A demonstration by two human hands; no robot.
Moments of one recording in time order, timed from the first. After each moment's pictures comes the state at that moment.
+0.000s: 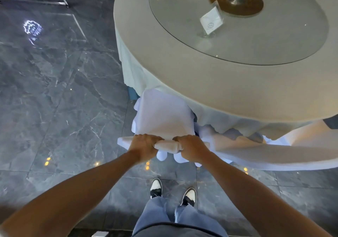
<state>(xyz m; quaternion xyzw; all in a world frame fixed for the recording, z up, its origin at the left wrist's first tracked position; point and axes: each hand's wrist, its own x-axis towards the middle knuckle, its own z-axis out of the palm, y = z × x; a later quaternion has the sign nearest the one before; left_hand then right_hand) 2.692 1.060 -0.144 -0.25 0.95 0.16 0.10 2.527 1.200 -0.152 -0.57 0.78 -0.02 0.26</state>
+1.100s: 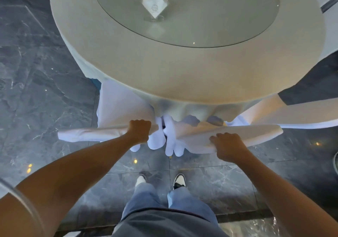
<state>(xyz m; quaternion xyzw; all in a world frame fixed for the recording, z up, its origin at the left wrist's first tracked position) 2.495 1.181 -0.170 -0.22 0.93 0.01 0.29 2.318 1.476 -0.139 -0.49 0.82 0.21 0.18</state>
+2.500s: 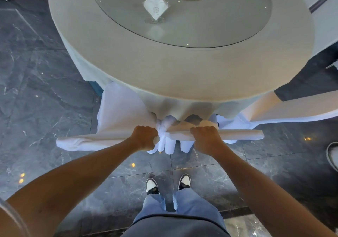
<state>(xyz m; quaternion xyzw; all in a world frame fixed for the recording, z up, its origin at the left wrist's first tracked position) 2.536 1.179 -0.160 -0.12 0.95 0.08 0.29 2.388 1.389 -0.140 -0.49 0.85 0.14 0.12</state>
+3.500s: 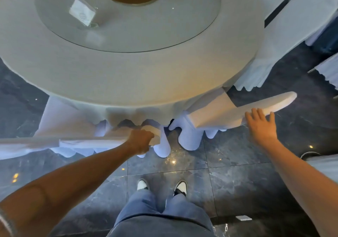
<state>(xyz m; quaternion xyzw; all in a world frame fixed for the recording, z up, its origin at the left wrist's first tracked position) 2.251 1.506 -0.146 -0.16 0.94 0.09 0.30 1.948 1.839 -0.130 -0.31 0.90 0.29 0.04</state>
